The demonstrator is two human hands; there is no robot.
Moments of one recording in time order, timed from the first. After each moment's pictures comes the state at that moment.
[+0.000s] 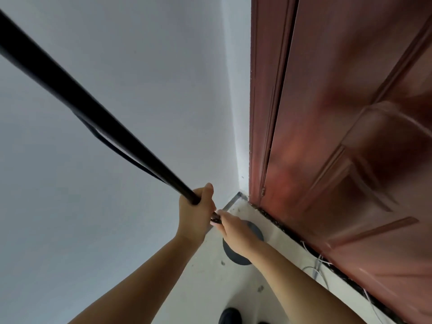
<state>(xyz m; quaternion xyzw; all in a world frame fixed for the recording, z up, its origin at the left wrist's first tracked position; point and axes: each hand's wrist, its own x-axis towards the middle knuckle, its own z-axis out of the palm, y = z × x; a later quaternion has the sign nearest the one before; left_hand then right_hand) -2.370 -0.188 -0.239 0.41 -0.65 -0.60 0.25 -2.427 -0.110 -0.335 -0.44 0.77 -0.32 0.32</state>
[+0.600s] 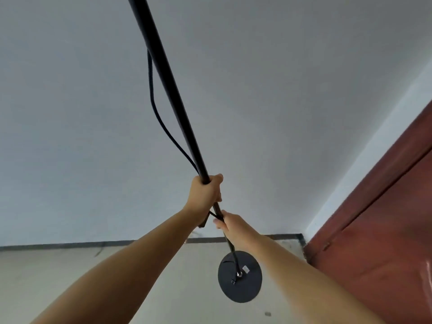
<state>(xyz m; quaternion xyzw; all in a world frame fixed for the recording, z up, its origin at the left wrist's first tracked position) -2.108 -0.119 -0.061 0.53 -0.52 -0.53 0.42 -2.215 -0.091 -0.161 -0.67 0.59 -0.15 0.41</state>
